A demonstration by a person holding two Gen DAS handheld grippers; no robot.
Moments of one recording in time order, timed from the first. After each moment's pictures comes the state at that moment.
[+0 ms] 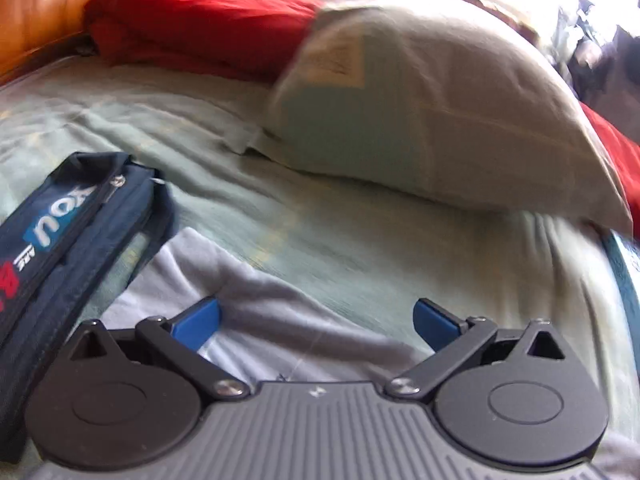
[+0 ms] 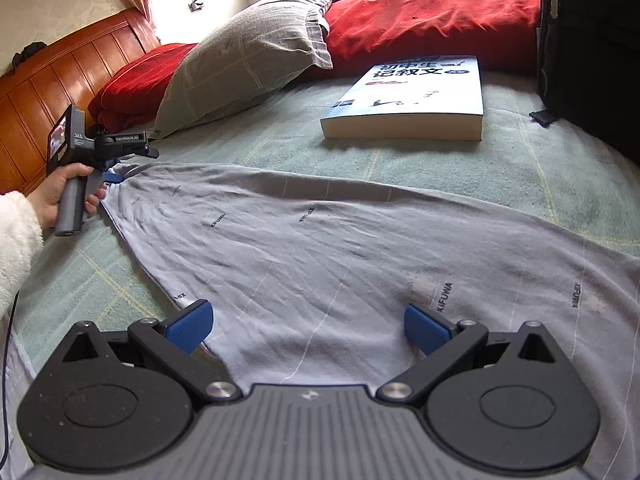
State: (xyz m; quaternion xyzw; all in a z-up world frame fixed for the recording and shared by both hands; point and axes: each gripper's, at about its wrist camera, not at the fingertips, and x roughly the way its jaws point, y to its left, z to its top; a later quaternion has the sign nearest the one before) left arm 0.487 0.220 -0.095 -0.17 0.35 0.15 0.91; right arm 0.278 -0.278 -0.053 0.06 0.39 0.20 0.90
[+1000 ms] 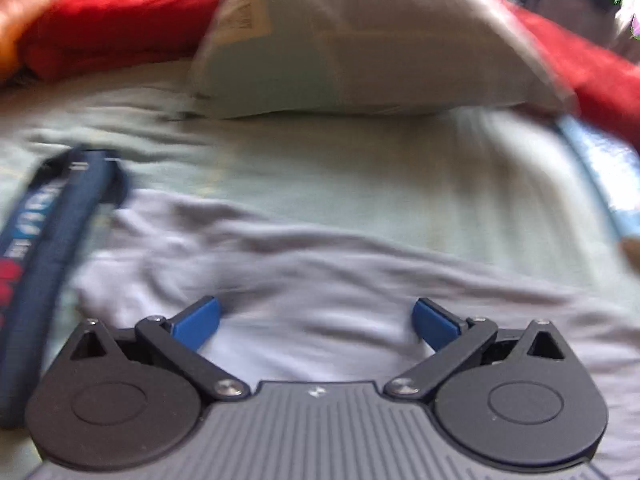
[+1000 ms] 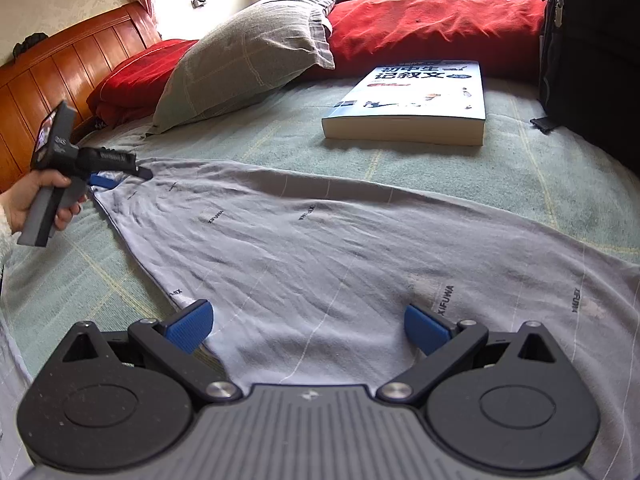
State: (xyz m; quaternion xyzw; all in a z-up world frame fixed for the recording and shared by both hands) left arm 0.464 0.189 -0.093 -0.06 0.44 0.09 0.89; right arm 0.279 -0.276 -0.054 0.05 0.39 0.20 0.90
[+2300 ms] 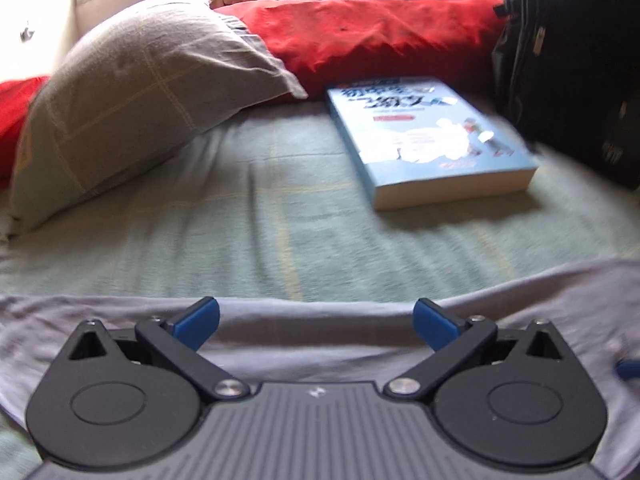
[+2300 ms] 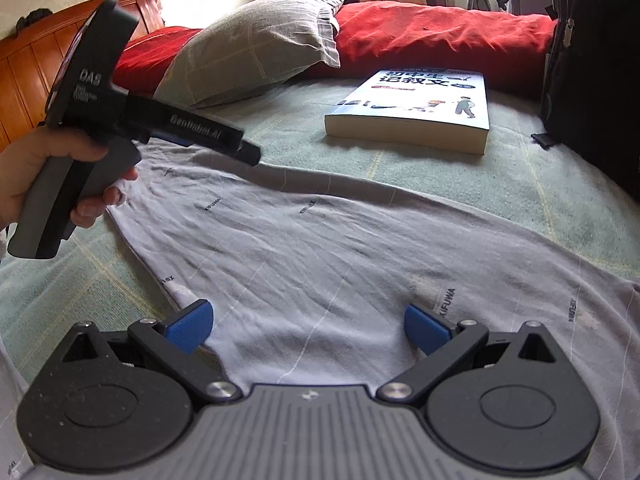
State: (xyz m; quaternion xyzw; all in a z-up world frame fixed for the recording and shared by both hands) left arm 0.443 -0.024 -0.064 0.02 0.40 -0.11 0.91; right arm 0.274 -0.264 -0.059 0.00 0.38 0.19 0.91
